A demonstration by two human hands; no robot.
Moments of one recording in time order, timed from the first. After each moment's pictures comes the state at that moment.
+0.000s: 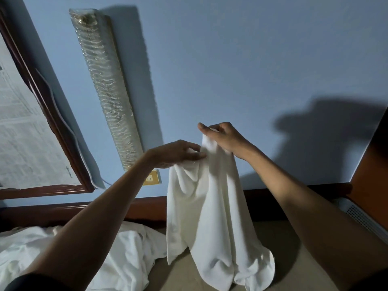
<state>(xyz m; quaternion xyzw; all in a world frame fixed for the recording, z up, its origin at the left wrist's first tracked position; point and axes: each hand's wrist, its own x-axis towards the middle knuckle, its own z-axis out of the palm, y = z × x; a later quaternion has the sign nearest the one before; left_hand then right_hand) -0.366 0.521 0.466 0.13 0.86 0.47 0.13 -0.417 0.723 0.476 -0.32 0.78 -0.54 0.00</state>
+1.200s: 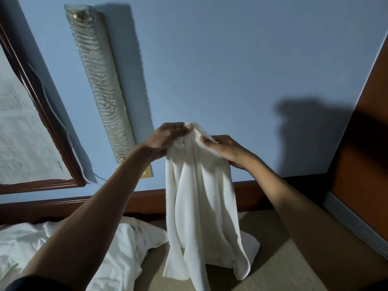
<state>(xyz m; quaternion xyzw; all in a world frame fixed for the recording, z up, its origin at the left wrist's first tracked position) -0.330 0.537 0.477 0.11 0.75 0.65 -0.01 -0.365 0.762 0.448 -0.27 0.77 -0.57 0.11</state>
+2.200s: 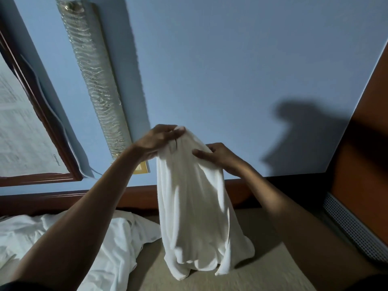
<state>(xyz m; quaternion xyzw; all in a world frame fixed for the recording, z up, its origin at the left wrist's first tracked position) -0.316 0.547 0.475 0.10 0.78 0.62 -0.01 -0.376 0.769 0.415 -0.28 0.79 -0.54 0.13</state>
